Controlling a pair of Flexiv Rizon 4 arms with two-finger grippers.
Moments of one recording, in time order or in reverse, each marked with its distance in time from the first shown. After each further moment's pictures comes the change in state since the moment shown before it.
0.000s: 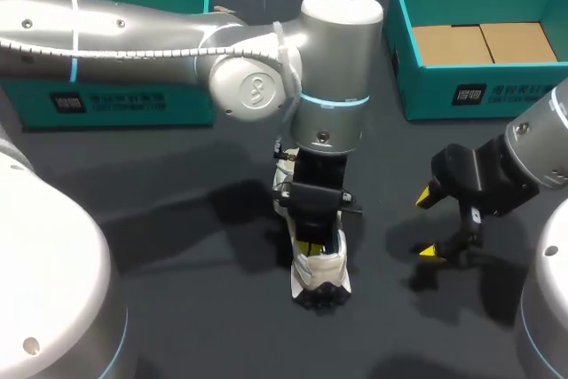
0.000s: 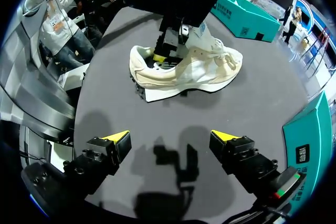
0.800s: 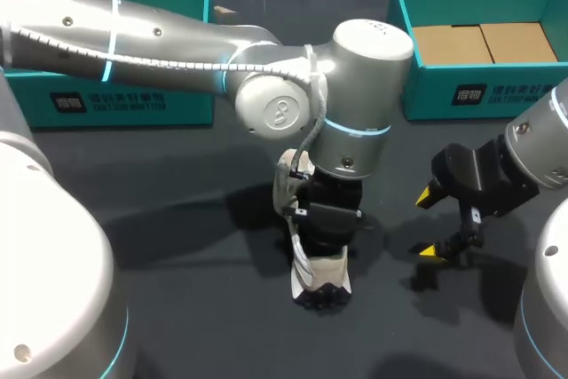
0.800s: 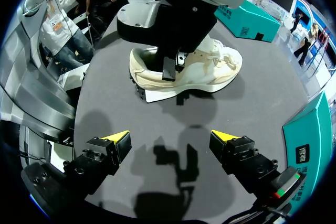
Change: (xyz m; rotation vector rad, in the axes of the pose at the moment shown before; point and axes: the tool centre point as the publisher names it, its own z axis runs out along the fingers) left arm -0.010 0.010 0.028 -0.045 0.075 -0.123; right arm 0.000 0.000 0.000 0.000 0.000 0.000
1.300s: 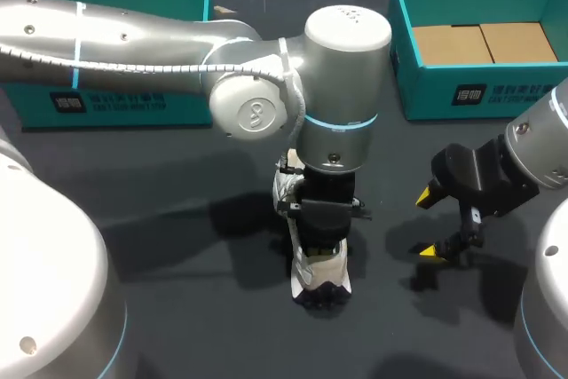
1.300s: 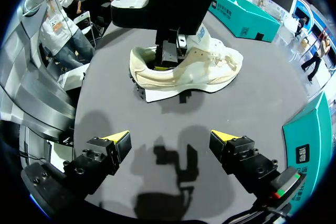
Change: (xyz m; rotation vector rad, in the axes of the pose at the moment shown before) left arm 0.002 -0.004 -0.026 -0.096 -0.098 0.001; right arm 0.000 0.000 0.000 0.000 0.000 0.000
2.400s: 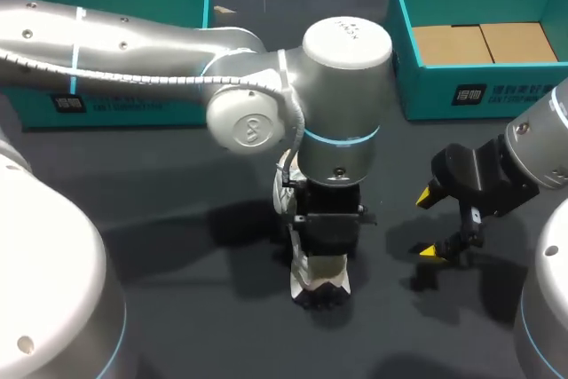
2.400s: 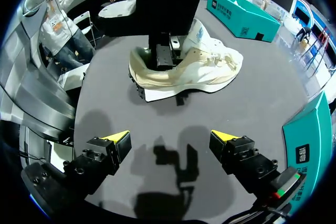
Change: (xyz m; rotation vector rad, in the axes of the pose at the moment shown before) left arm -0.012 -0.012 0.003 -0.032 -0.049 -0.083; right arm 0.000 0.000 0.000 0.000 0.000 0.000
